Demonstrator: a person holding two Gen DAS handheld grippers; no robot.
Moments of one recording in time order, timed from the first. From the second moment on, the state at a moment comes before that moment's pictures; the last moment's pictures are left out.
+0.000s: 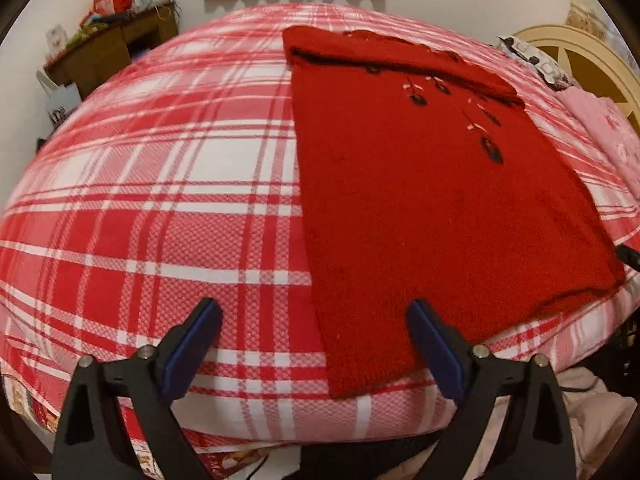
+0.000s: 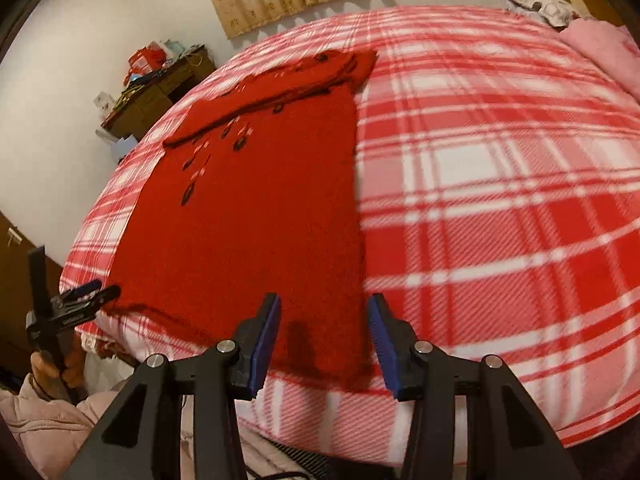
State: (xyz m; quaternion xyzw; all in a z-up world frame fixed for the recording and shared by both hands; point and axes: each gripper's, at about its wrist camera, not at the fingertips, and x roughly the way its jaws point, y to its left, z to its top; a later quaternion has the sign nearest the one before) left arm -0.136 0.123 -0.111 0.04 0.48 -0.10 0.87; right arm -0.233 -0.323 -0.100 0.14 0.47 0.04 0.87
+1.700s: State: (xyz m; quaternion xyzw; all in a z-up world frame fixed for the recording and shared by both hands) left arm -0.097 0.134 -0.084 -0.09 0.54 -0.19 0.81; right arm -0.036 -0.347 -0.100 0.21 0.47 0.05 0.86
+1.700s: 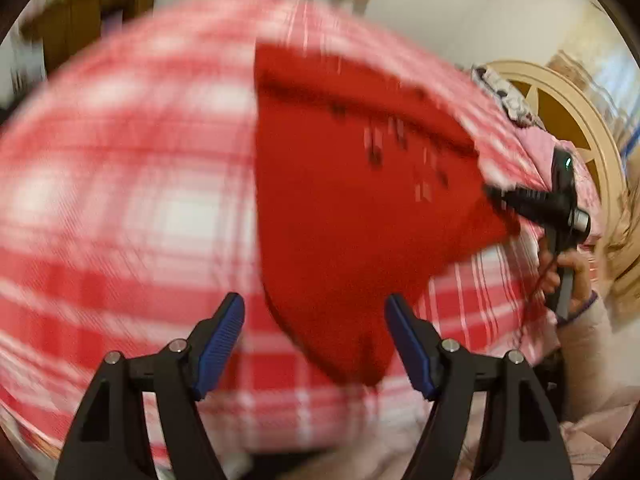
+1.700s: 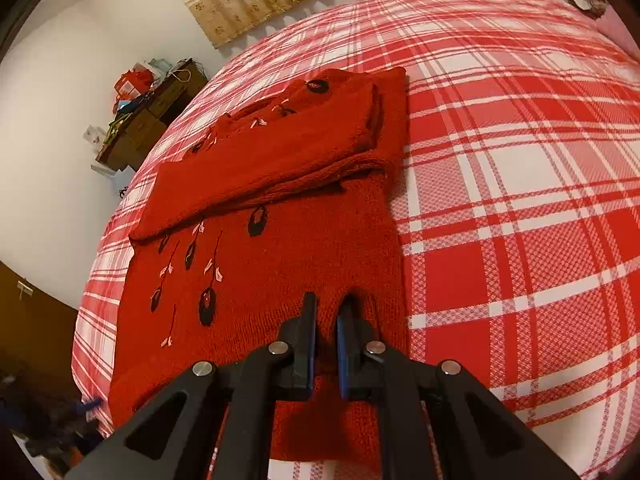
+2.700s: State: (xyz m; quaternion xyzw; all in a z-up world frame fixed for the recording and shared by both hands) left arm 0.076 0.094 -0.051 -0.08 0.54 -0.15 0.83; right arm -0.035 -0.353 -0.107 0.22 0.47 0.04 0.85
